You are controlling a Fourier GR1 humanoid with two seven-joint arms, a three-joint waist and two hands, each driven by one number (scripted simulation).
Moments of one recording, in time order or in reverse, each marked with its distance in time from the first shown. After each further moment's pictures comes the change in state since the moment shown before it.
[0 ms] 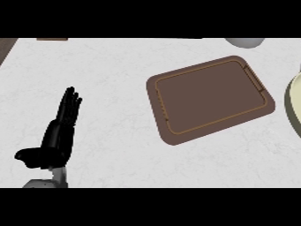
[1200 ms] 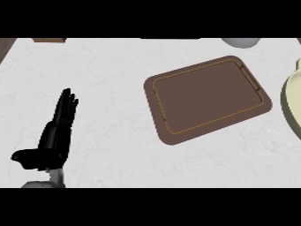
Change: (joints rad) left arm 0.014 0.004 0.016 -0.006 0.000 -0.002 0.004; right arm 0.135 0.269 -0.188 -0.431 -0.192 -0.747 -0.165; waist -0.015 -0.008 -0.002
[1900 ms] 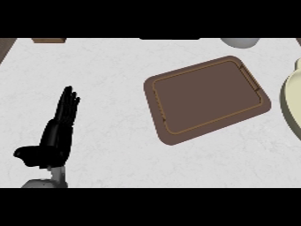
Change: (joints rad) left arm -0.015 -0.013 -0.004 -0.013 -0.022 0.011 0.033; right arm 0.340 0.191 0.211 -0.403 -0.044 -0.092 0.084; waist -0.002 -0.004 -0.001
